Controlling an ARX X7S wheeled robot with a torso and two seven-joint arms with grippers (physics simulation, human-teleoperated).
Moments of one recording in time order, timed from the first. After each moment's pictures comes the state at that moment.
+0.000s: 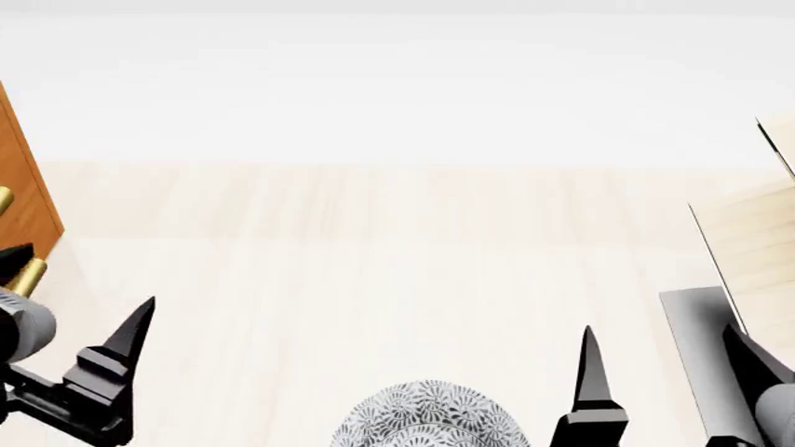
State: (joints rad) left arm -0.58 -0.53 -0.04 0.79 -0.92 -1.35 -0.26; right arm 0.10 0.64 0.35 -0.87 1.13 0.89 0.44
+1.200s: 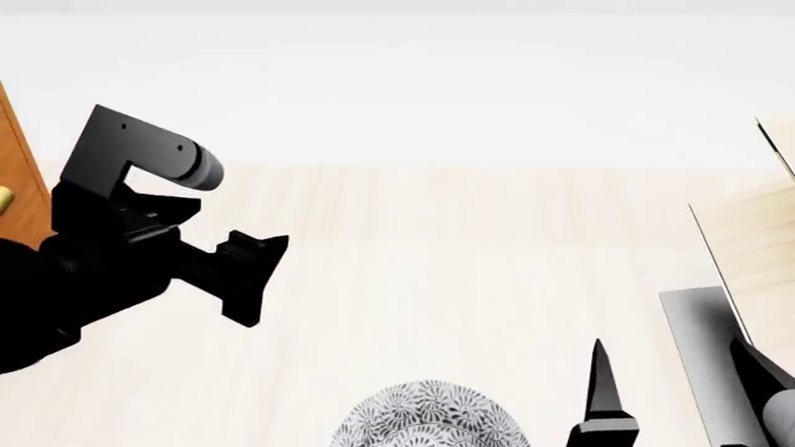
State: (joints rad) left arm -1.04 -0.34 0.40 -0.08 -0.72 -1.13 0.04; right arm 0.06 0.67 0.35 -0.84 1.11 0.86 0.40
